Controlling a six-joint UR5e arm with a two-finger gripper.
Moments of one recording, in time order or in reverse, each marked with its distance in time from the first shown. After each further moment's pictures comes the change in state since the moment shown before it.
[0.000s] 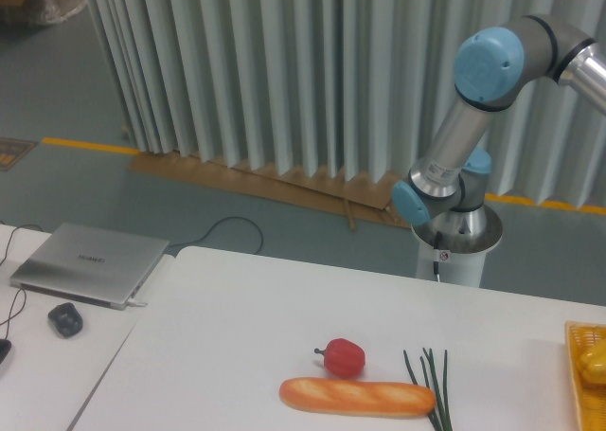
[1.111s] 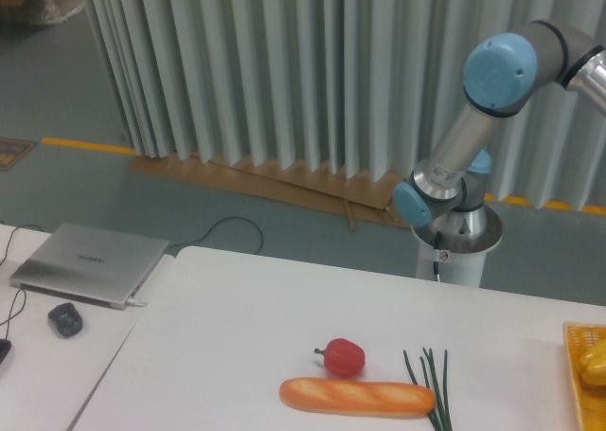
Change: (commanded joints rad) arm -0.006 -0.018 -0.014 0.017 -0.021 -0.084
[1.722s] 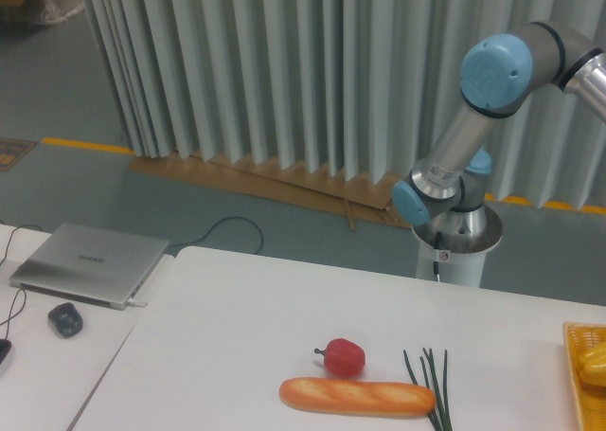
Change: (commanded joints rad) arm 0.008 -0.008 0.005 0.014 0.000 -0.003
